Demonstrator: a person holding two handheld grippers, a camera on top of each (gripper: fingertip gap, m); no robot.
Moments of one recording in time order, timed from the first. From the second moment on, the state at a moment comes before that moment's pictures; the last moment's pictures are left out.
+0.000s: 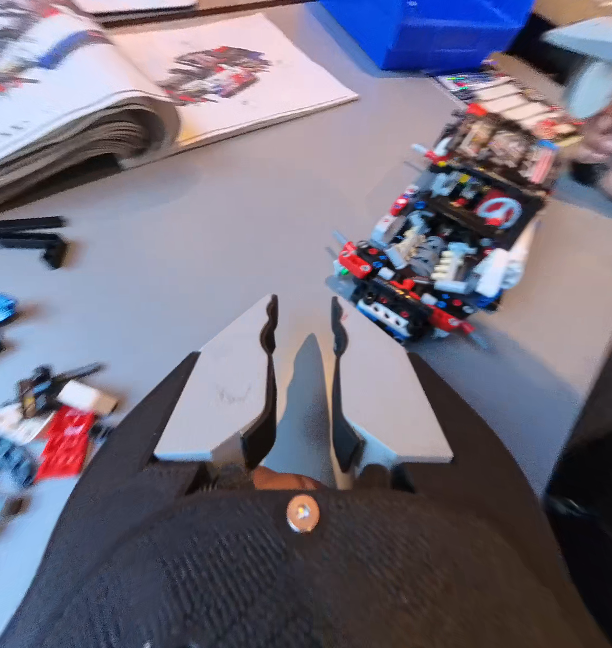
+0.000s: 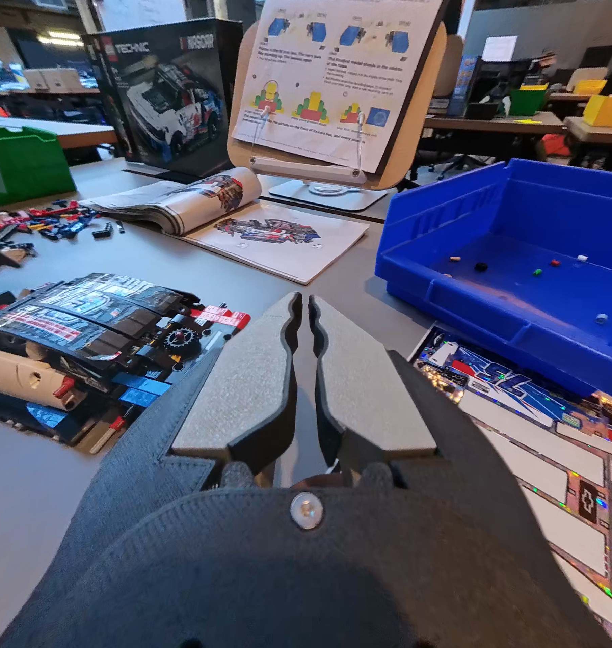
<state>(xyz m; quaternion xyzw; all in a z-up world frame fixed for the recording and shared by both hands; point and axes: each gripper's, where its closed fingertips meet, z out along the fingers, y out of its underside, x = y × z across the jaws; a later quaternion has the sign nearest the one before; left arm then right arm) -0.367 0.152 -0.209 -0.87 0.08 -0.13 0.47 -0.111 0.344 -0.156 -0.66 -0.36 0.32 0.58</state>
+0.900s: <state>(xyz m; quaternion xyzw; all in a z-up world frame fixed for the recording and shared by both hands) -0.270 0.167 -0.231 -0.88 0.35 -0.10 0.31 -0.002 0.308 -0.248 -0.79 -0.52 0.17 0.27</state>
